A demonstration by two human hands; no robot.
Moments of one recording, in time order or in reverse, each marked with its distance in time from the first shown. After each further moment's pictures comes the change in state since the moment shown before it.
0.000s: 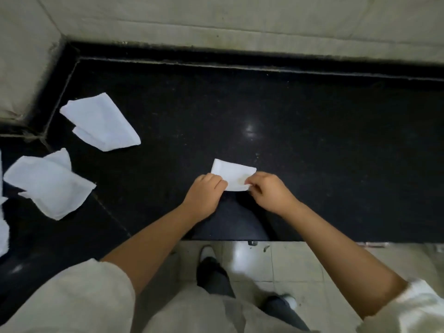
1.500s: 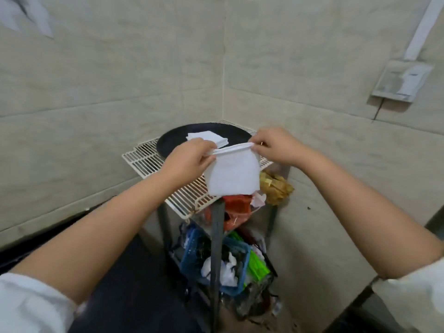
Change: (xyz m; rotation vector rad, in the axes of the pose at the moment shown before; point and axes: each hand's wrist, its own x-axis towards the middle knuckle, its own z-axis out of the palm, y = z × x) left_hand 0.650 0.875 -0.115 -0.261 0.198 0.580; right_hand -0.516 0.684 -0.633 -0.333 0.676 0.488
